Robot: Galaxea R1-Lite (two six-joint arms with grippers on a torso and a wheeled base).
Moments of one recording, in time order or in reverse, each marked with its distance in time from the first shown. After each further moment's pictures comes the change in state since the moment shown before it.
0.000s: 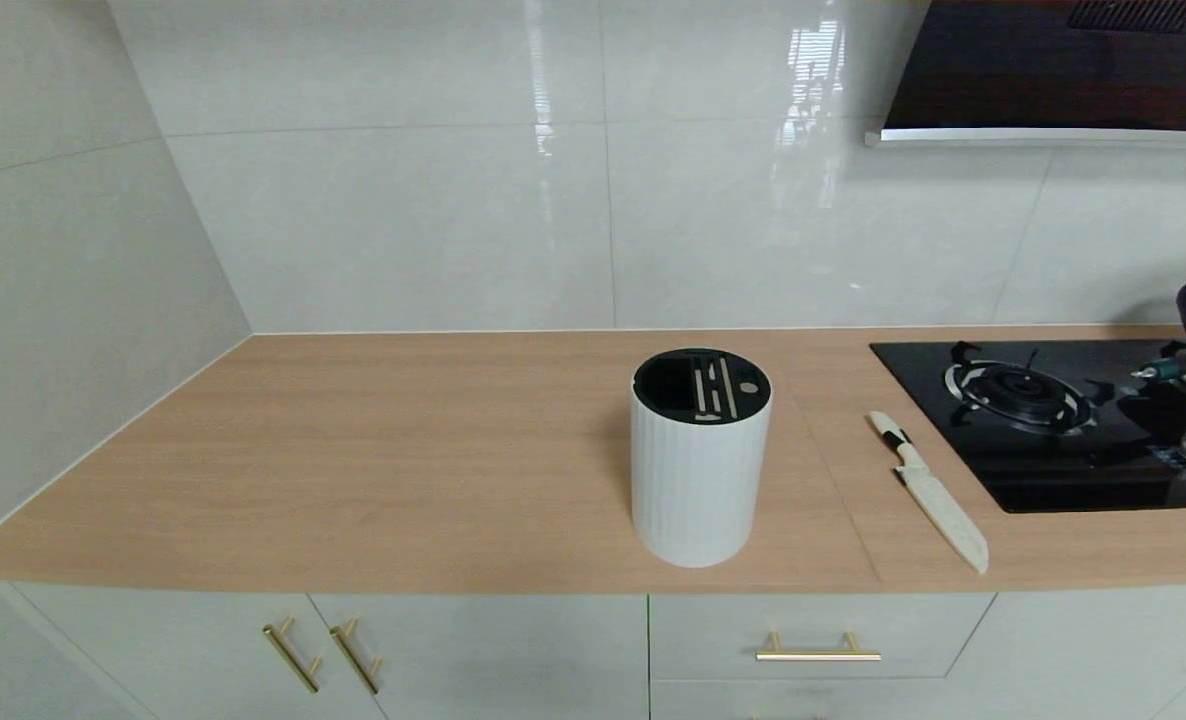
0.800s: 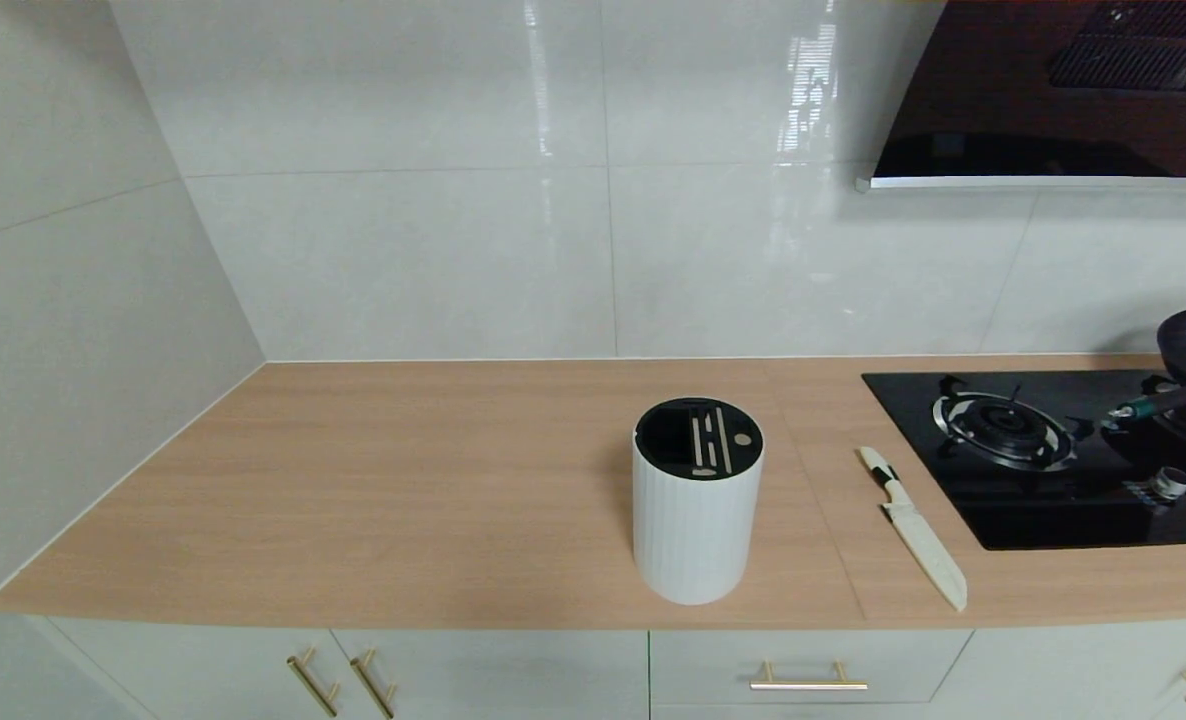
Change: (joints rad) left arm 0.000 0.000 0.000 0.000 0.000 0.000; right arm 0.000 0.000 0.000 0.000 0.000 -0.001
